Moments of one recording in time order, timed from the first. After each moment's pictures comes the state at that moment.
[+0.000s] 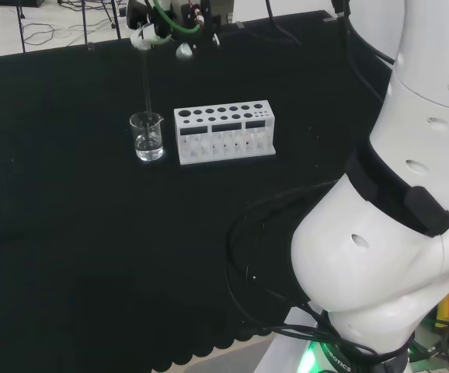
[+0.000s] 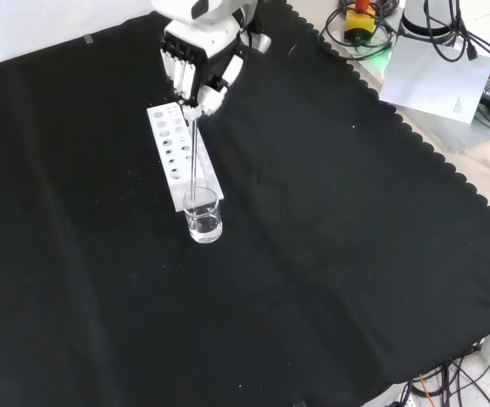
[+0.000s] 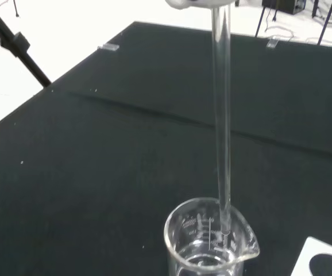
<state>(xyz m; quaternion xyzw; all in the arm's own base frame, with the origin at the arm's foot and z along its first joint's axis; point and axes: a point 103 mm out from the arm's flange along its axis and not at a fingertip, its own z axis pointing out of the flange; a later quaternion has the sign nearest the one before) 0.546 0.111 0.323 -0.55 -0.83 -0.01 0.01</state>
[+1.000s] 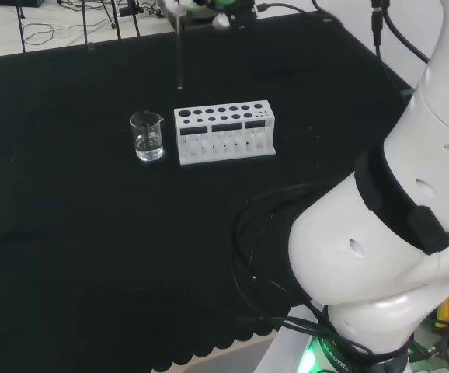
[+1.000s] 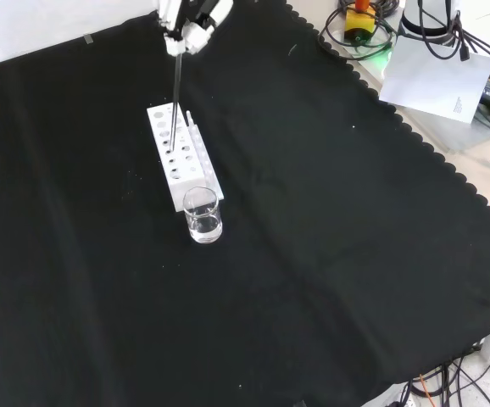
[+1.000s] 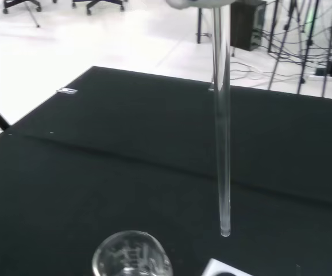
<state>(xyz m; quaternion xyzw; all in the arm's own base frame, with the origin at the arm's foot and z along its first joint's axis) 0.525 0.040 0.377 -0.59 -0.81 -0.03 -0.02</state>
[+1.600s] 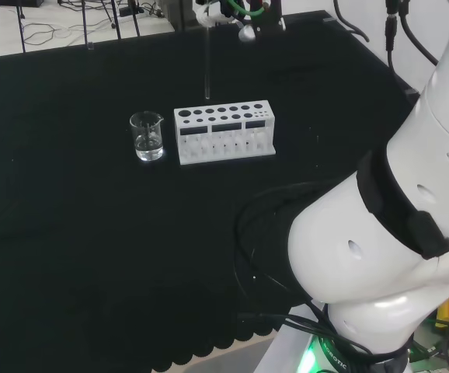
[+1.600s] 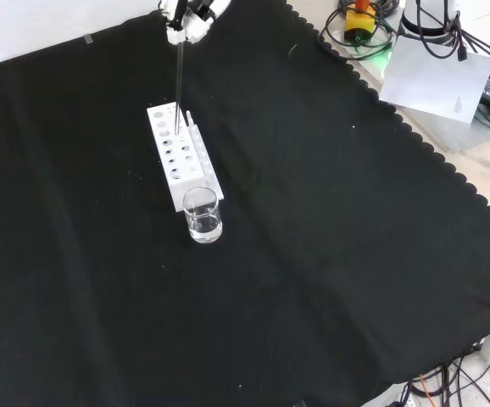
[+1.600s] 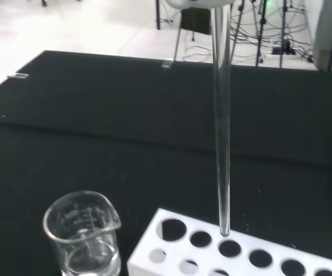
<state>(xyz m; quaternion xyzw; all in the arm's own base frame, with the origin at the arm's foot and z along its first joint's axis) 0.500 -0.002 0.357 -0.63 -0.78 -0.02 -0.01</state>
